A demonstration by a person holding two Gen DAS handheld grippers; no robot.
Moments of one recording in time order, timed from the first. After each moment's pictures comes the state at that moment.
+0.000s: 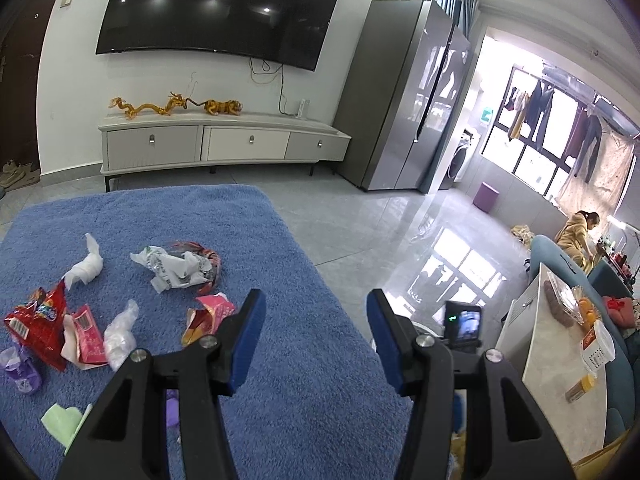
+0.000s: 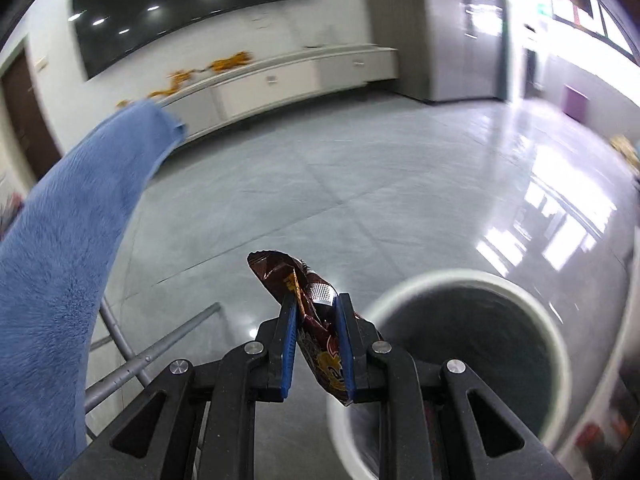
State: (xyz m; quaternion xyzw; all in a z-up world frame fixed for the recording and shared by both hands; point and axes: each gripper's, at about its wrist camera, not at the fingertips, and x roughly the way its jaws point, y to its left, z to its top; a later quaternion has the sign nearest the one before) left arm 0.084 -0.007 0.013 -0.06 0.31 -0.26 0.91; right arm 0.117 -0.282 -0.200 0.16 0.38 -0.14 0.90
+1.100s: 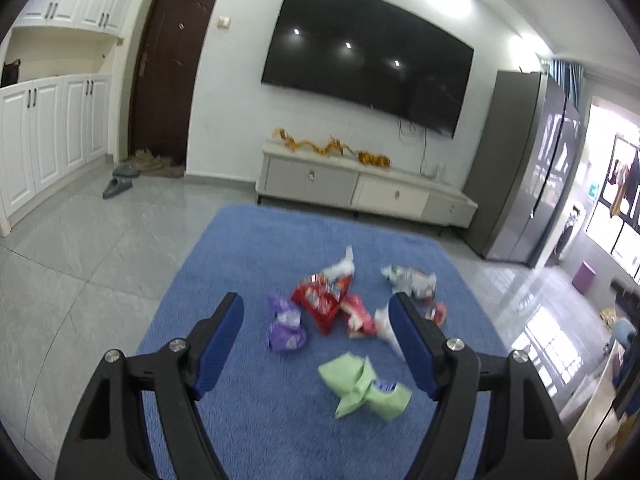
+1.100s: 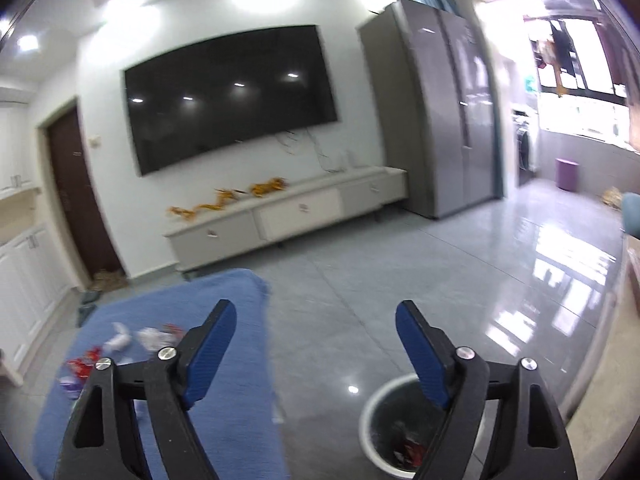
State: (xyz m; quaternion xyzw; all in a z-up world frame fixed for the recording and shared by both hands) left arm -0.006 0.231 0.022 -0.11 0.26 -0.03 0.96; right arm -0.019 -0.181 0.057 0.12 0.17 -0.07 0.97
